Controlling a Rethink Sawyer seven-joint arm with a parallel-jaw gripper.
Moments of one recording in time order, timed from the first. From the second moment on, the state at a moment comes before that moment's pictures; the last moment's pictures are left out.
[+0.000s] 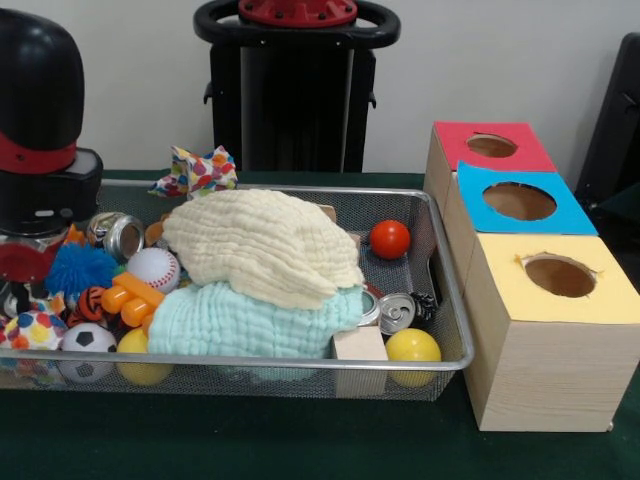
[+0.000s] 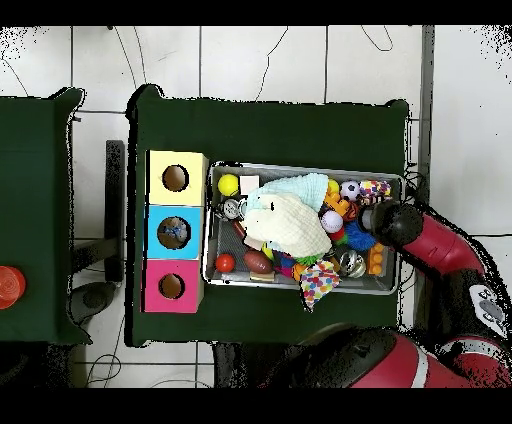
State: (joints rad) arm -0.56 -0.31 -0.16 1.33 -0.02 0.43 2.67
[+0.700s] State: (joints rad) arm -0.55 -0.30 -0.16 1.33 -0.02 0.39 2.67
